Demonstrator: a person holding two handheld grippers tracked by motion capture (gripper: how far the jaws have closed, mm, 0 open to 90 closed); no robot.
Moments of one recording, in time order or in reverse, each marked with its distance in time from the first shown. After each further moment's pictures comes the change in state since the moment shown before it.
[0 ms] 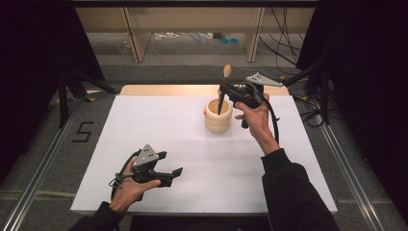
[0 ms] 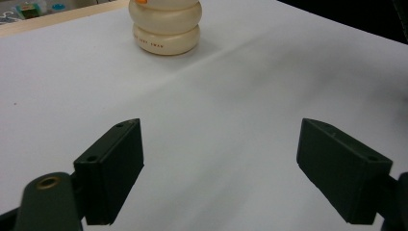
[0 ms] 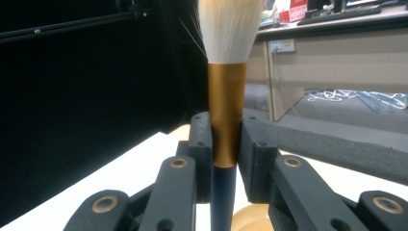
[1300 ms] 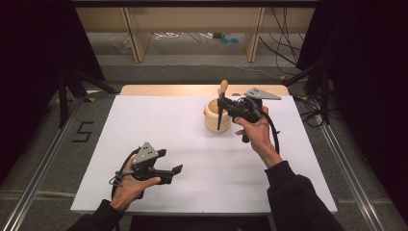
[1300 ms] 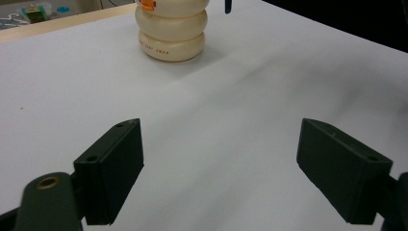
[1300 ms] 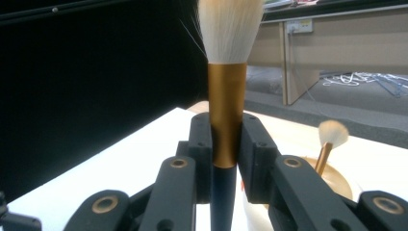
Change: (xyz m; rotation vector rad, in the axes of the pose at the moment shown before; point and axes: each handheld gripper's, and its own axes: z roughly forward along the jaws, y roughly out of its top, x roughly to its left) left arm 0.003 0.003 0.001 -0.017 0.010 -0.015; right arm 0.020 -0.028 -0.018 0.062 0.043 -0.009
